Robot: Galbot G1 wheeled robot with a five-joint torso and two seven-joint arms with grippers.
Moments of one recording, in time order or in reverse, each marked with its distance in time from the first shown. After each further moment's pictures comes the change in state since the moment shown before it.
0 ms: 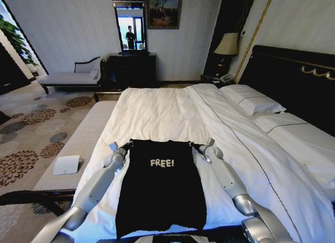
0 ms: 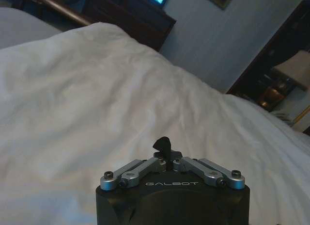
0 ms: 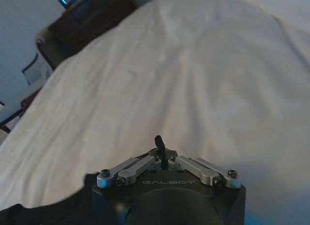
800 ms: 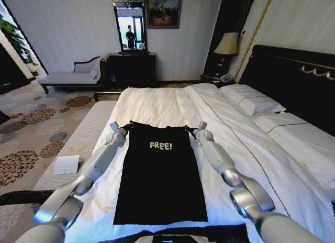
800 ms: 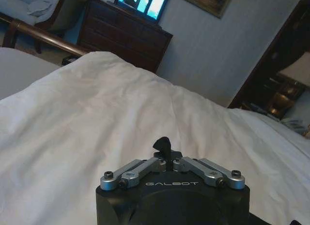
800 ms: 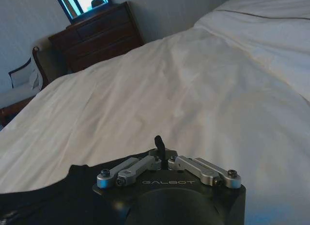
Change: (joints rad) left arm -0.375 -0.081 0.142 0.369 0.046 0.005 0.045; right arm 0.331 0.111 -0.147 -0.372 -0.181 0.169 -0.019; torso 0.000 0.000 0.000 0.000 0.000
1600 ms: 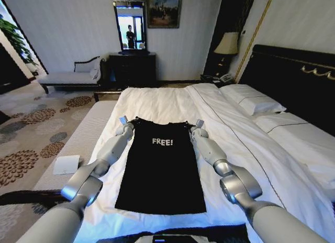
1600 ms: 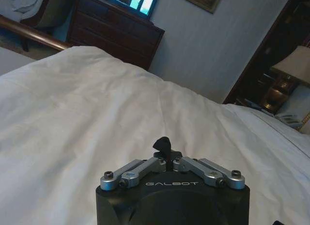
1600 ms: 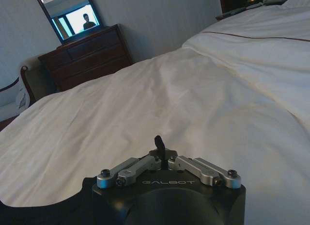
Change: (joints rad) left arm -0.113 -0.165 -0.017 0.267 0.115 -0.054 0.092; right arm 0.064 0.065 0.038 -0.199 -0.089 0.177 -0.043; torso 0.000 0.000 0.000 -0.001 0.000
